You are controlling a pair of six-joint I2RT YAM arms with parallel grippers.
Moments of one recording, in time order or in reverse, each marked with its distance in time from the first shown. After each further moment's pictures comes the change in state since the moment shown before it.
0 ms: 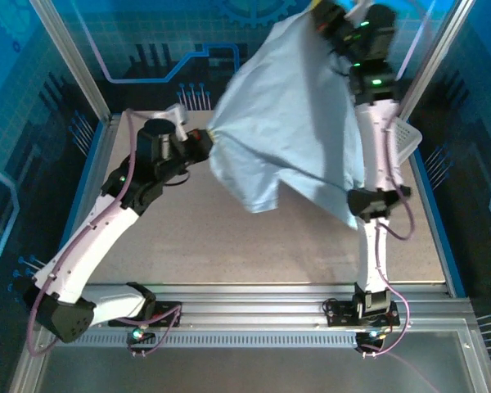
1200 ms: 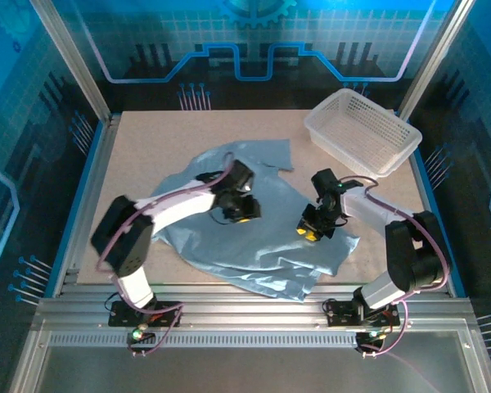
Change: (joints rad) left arm -0.280 0.627 -0.019 -0.100 0.292 -0.021; right arm 0.127 -0.821 -2.111 -0.332 0.017 -0.031
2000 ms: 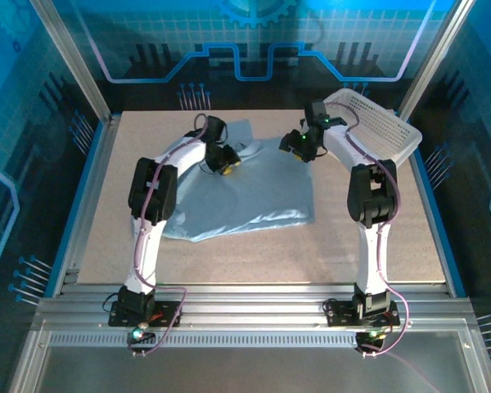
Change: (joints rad) left arm 0.434 0.532 0.604 -0.036 0.020 -0.084; right arm -0.100 0.631 0.988 0.045 0.042 -0.281
